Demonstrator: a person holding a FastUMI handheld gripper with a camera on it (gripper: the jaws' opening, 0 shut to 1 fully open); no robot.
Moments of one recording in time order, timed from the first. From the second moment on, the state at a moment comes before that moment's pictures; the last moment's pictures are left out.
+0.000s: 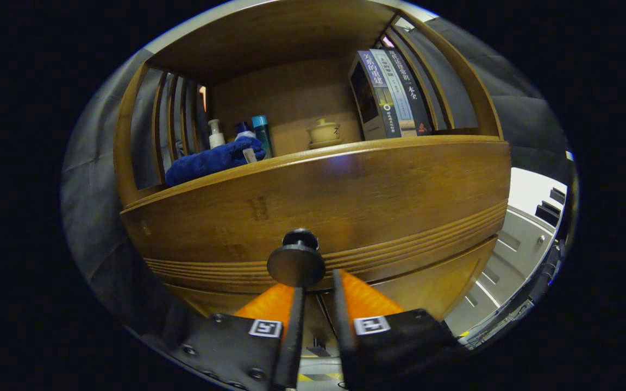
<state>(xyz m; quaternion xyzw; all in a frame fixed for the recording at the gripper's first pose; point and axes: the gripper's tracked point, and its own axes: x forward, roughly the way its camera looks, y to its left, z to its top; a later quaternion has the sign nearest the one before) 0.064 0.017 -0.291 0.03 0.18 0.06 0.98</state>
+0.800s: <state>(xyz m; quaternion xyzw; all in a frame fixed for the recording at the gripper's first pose) 0.070 0.027 -0.256 0.02 0.13 0.07 0.99</state>
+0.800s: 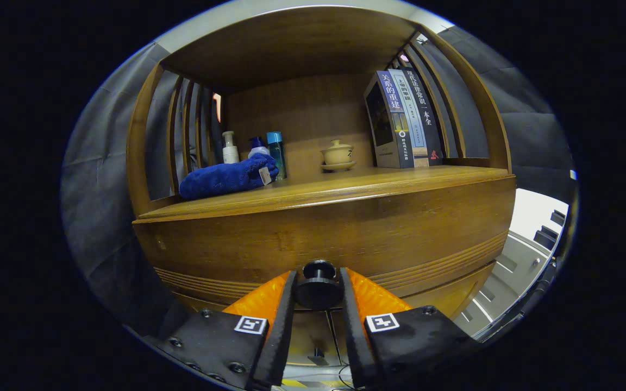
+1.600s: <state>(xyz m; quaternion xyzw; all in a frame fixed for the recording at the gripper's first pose) -0.010 0.019 -0.251 0.02 0.14 0.06 0.99</state>
